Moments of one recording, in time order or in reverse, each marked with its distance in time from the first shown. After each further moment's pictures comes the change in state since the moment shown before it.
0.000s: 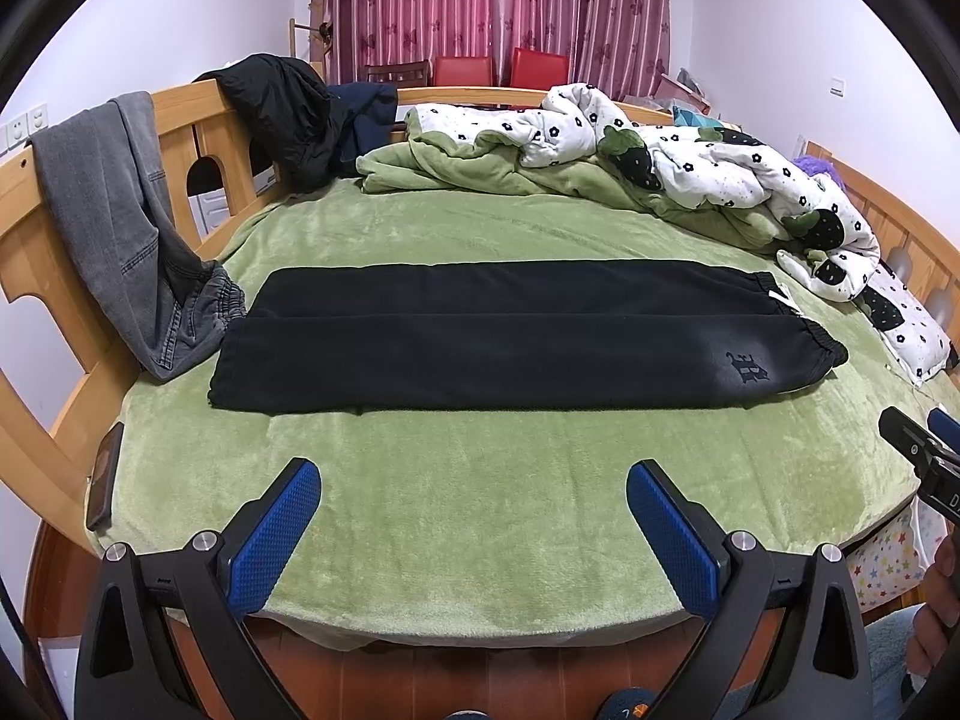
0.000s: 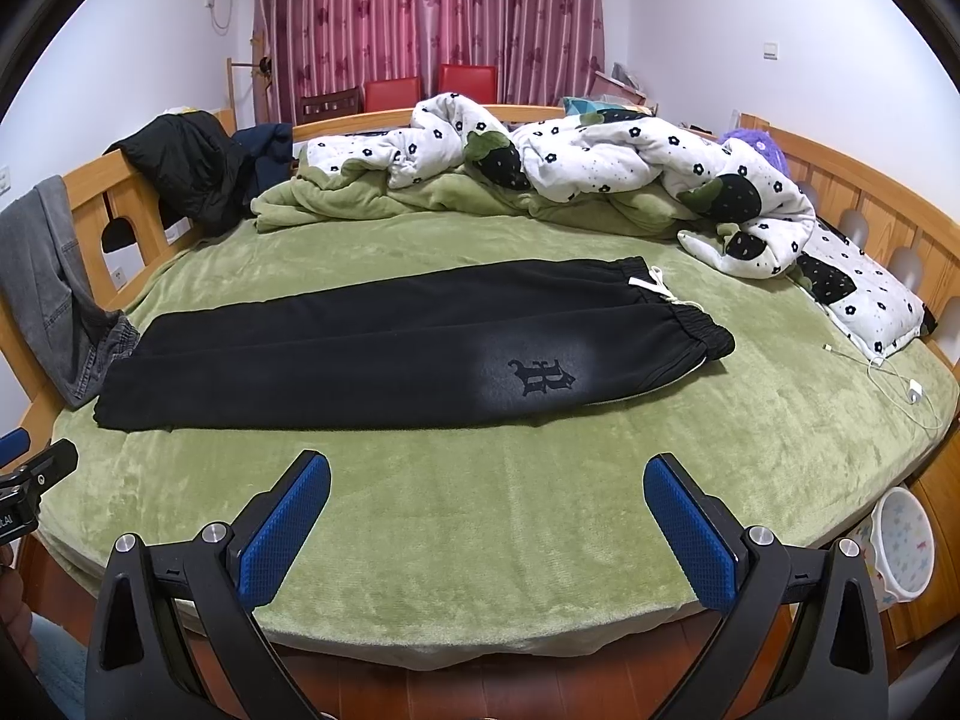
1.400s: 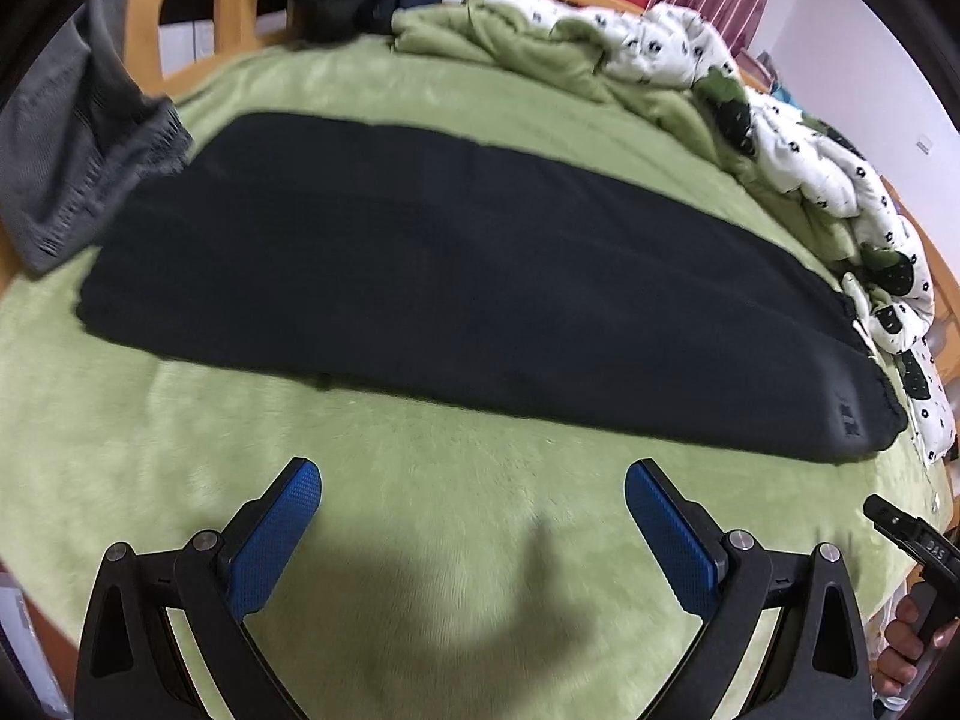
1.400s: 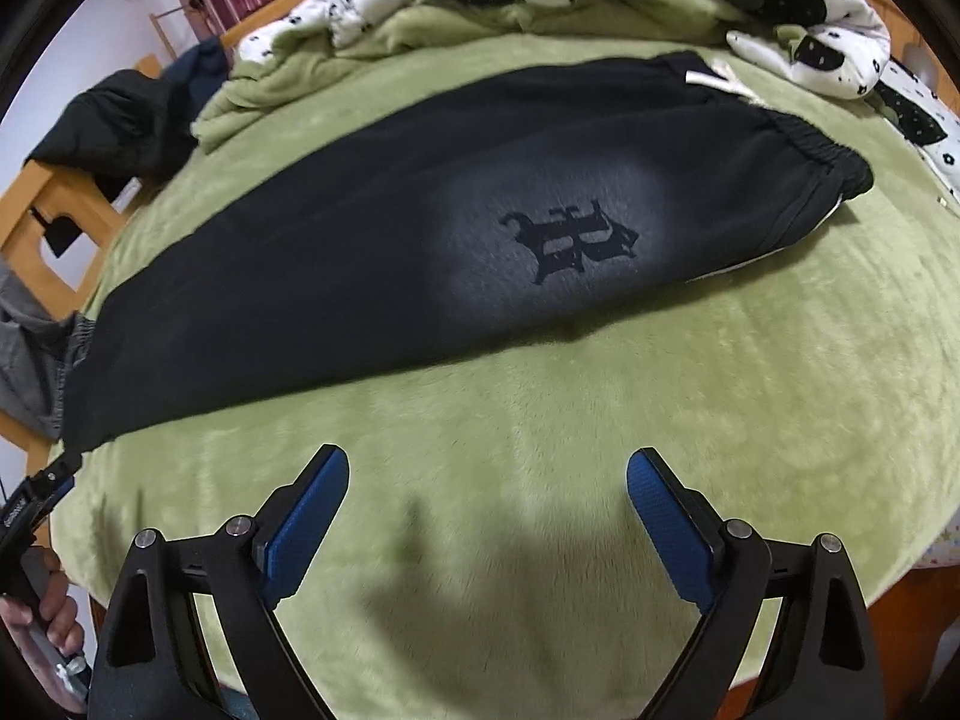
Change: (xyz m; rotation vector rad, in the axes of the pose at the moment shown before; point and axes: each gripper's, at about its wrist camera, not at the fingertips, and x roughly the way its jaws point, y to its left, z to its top) left arm 0.216 0.058 0.011 -0.220 0.254 -0.092; right arm 0.213 -0.041 -0.013 0.172 0.393 0.125
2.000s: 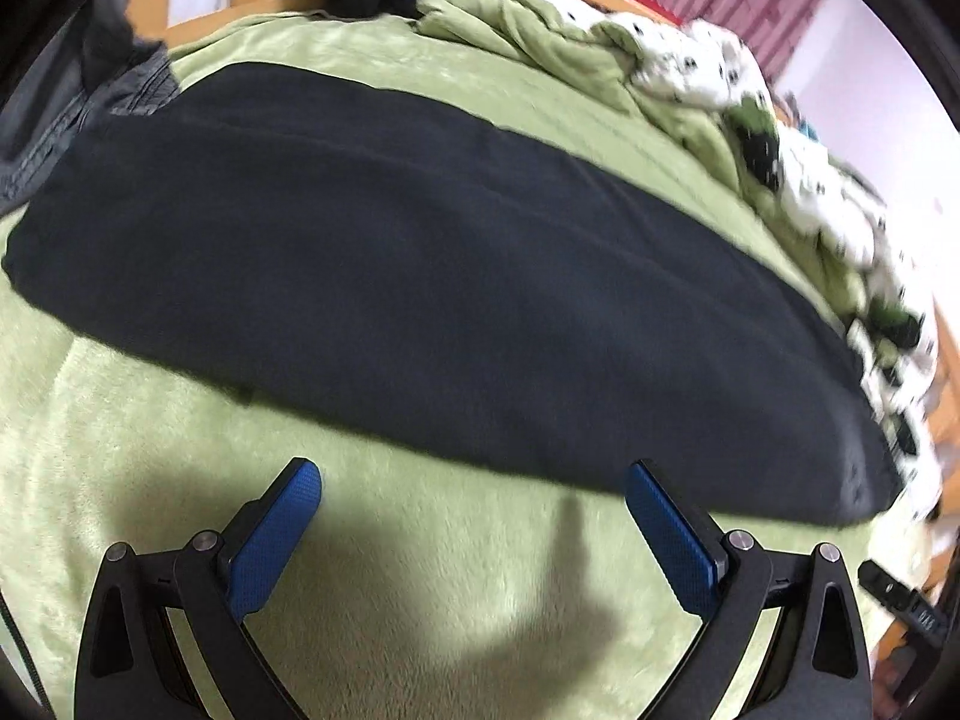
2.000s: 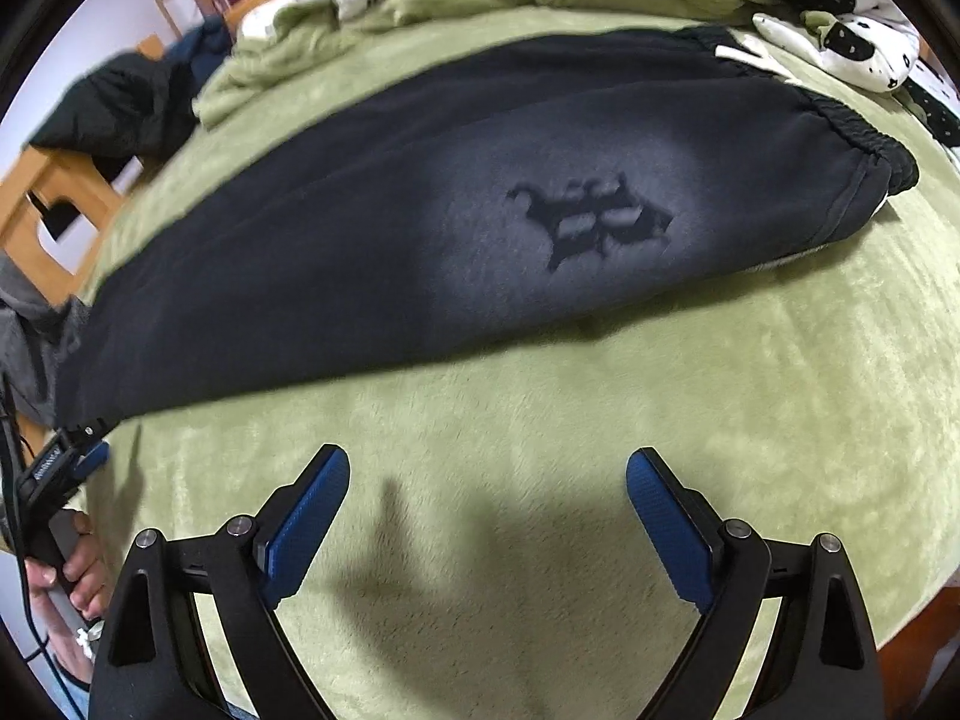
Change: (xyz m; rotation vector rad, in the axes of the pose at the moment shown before) left arm 0.040 0.009 0.013 -0.142 -0.036 -0.066; right arm 0.024 -0.008 0.010 -0.025 0.018 0.040
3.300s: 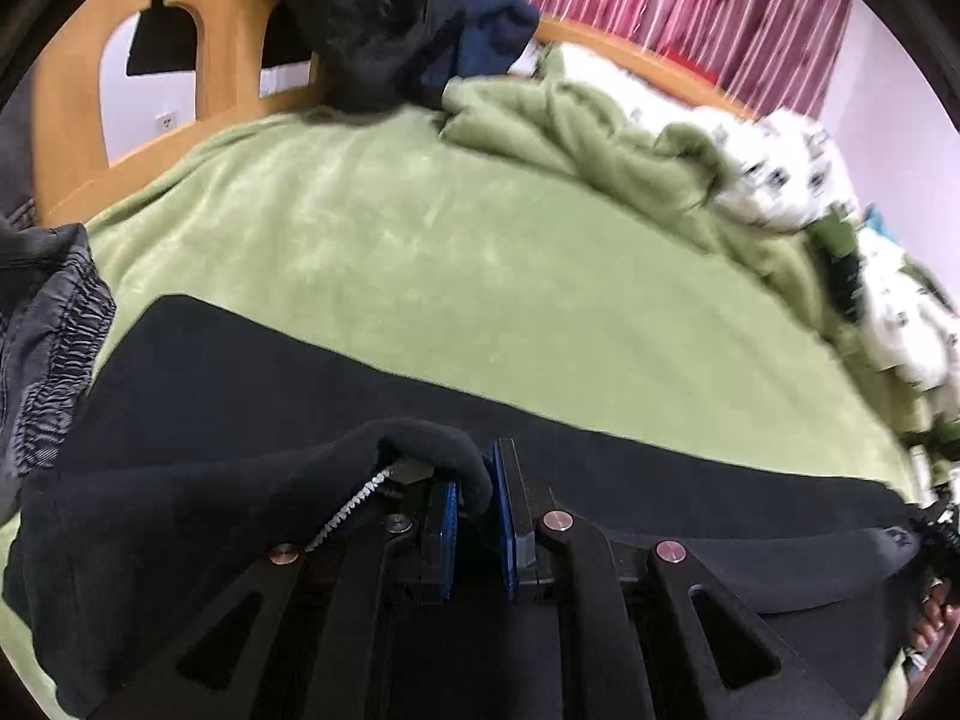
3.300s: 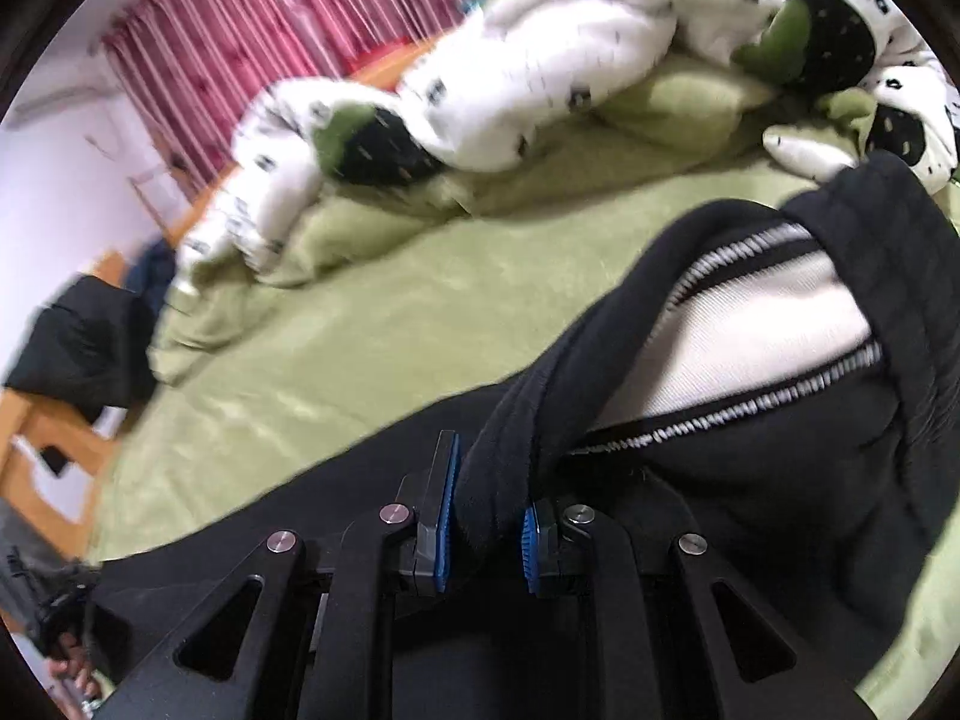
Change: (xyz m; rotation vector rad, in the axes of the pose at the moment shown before) left arm 0.094 0.010 0.210 0.051 -0.137 0.141; right arm 0.087 -0.081 0.262 0.171 -0.314 0.064
